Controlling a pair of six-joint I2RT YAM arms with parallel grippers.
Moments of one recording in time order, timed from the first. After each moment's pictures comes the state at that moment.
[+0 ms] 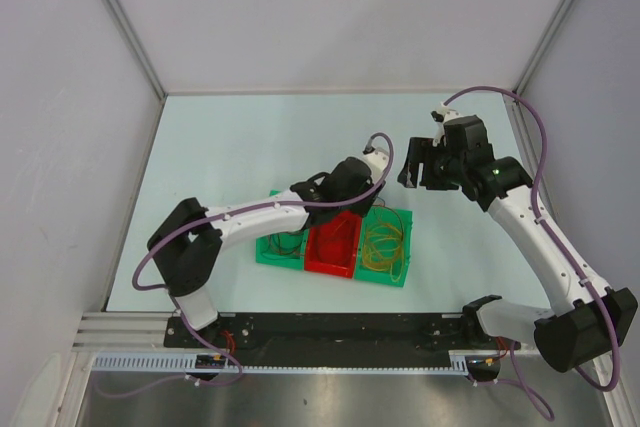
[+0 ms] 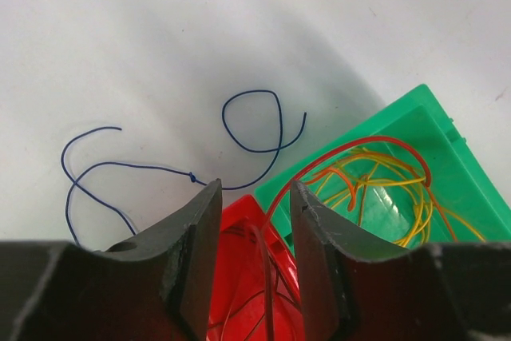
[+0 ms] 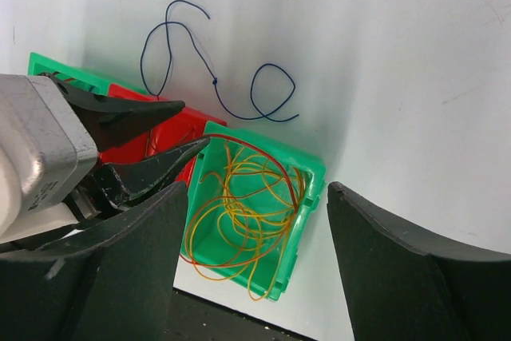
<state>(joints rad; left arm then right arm) -0.95 1.73 1.22 -0.12 -0.18 -0.13 0.37 1.19 1.21 -0.76 -0.09 0.36</state>
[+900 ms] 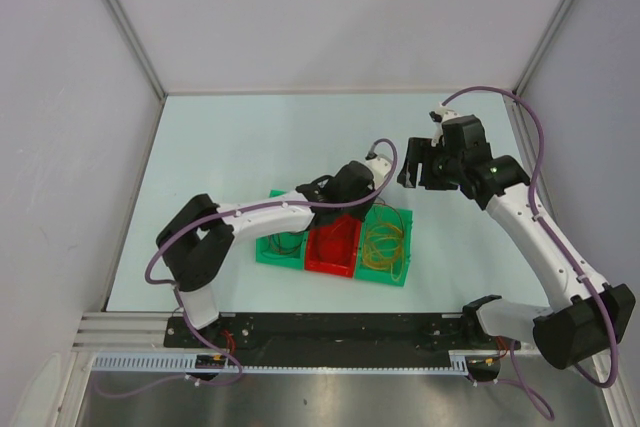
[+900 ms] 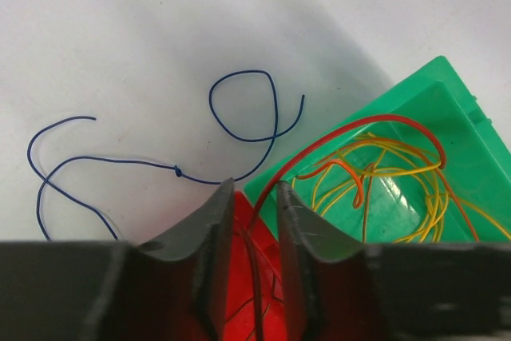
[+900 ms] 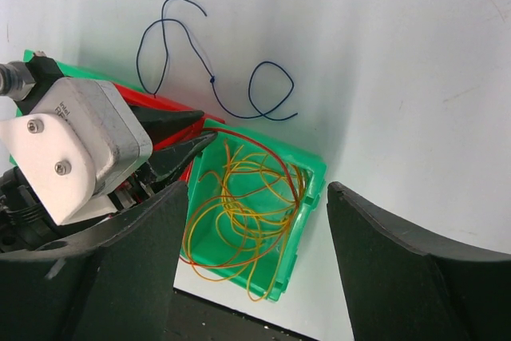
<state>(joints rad) -0.95 1.78 1.20 -0.11 -0.14 -0.13 0.37 1.20 1.21 -0.76 -0.09 0.36</state>
